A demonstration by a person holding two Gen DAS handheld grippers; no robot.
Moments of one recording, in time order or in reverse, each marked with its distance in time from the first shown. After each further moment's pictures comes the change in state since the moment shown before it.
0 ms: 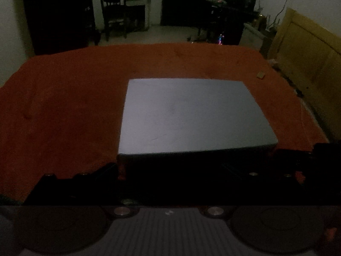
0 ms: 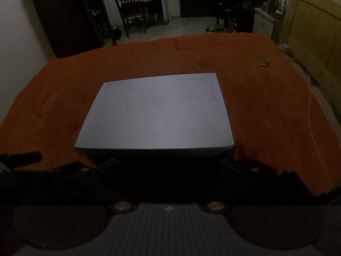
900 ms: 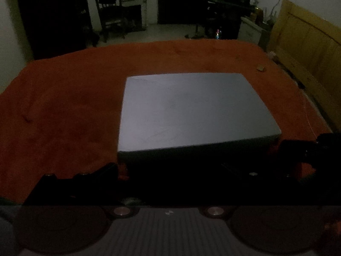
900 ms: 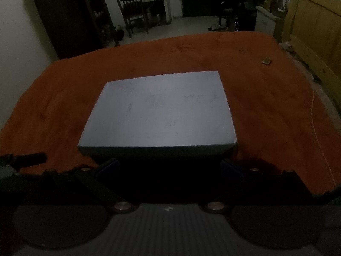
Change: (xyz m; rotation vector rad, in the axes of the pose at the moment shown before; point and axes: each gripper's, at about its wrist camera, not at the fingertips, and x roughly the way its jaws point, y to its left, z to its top) left arm 0.009 -0.002 -0.008 0.071 0.004 0.006; right arm 0.001 -0.002 0.000 0.003 -0.002 0.034
